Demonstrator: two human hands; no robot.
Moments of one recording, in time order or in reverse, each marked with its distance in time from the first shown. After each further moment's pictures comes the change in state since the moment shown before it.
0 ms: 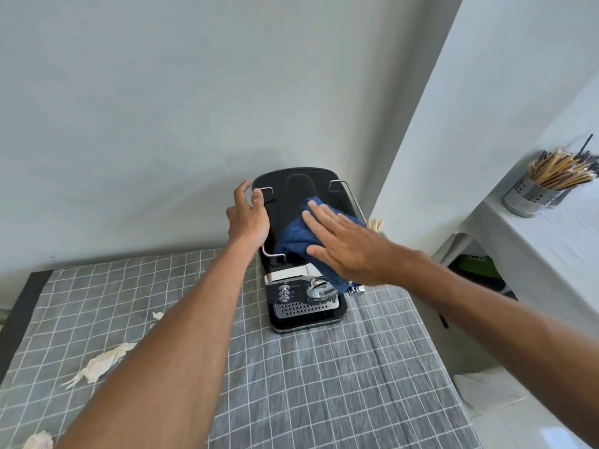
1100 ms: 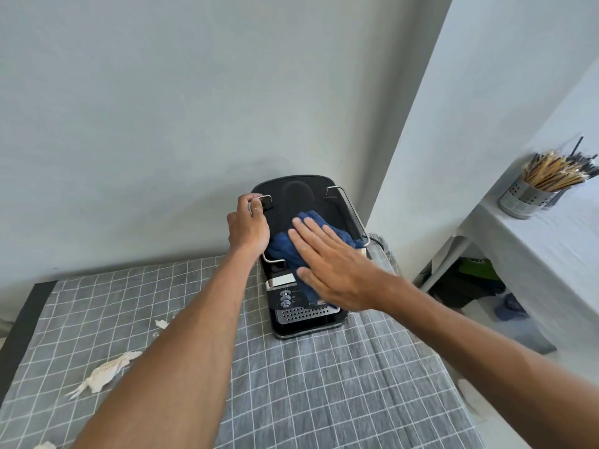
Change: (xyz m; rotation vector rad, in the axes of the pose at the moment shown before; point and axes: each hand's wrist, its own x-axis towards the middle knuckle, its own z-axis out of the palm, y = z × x) left_hand -0.002 0.004 0.005 0.066 0.044 0.075; right_hand -0.009 -0.027 0.014 0.071 0.097 -0.037
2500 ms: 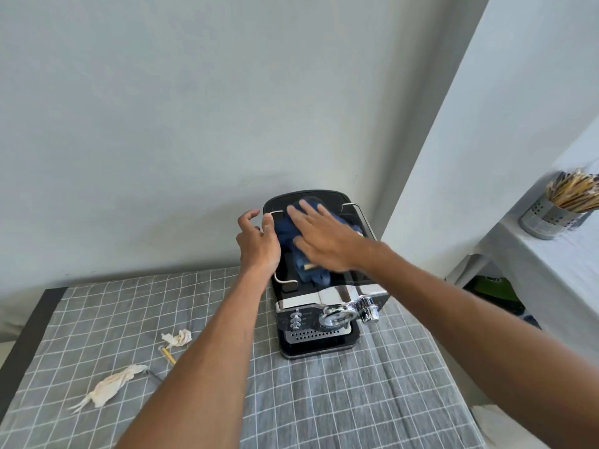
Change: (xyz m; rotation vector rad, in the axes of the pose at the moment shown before) left_hand -0.002 -0.004 0.005 -0.151 0.002 -0.101; right_hand 0.102 0.036 -0.013 0.001 -0.029 0.032
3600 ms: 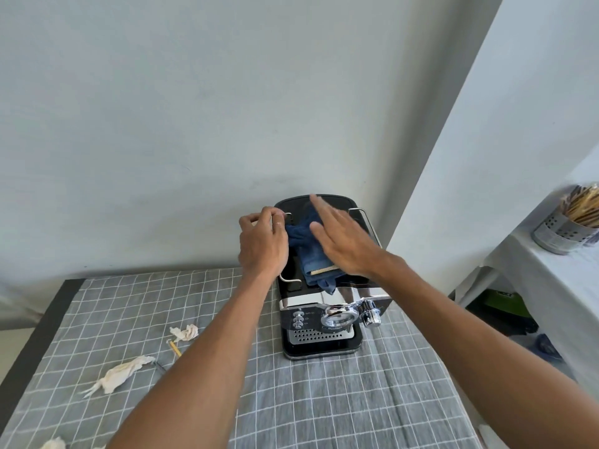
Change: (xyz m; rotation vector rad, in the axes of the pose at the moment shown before) left_hand -0.019 0.015 -0.016 0.326 0.094 0.228; right_hand -0.026 0.003 -0.005 0.258 0.178 0.112
